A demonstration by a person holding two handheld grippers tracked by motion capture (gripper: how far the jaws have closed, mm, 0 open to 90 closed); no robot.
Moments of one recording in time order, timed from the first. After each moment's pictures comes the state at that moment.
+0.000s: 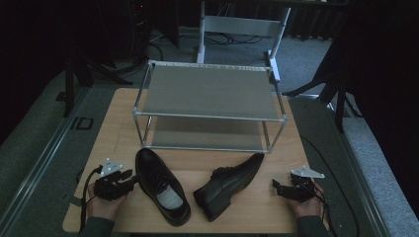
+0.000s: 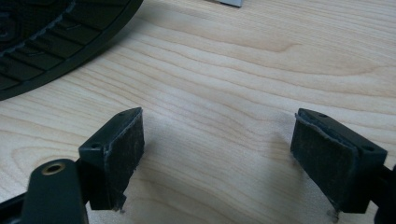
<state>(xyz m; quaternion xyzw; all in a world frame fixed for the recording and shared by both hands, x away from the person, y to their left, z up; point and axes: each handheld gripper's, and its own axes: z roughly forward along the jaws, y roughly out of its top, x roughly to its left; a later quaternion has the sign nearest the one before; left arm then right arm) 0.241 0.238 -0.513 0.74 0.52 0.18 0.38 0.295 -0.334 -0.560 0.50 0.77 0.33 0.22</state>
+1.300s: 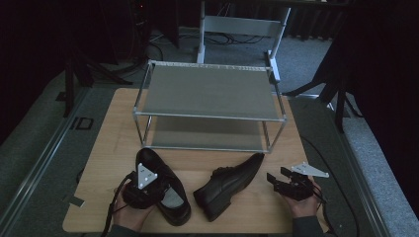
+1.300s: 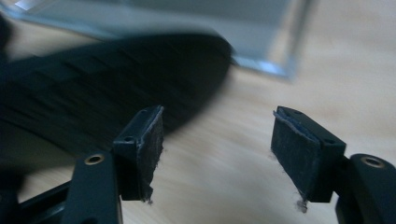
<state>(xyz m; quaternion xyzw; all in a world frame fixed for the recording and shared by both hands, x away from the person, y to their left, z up) 0.222 0.150 -0.490 0.78 0.47 0.23 0.35 0.279 -0.303 -0.511 0.48 0.74 0.42 0.19</state>
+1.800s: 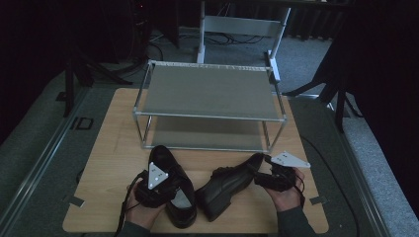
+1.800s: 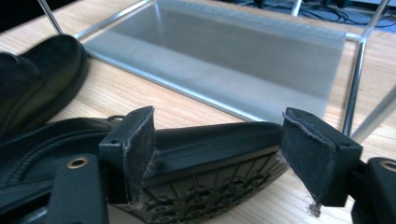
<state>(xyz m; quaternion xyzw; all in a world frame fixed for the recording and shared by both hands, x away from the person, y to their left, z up) 0.227 0.127 -0.491 0.78 0.44 0.22 0.39 0.286 -0.241 -0.474 0.42 0.76 0.43 0.22</state>
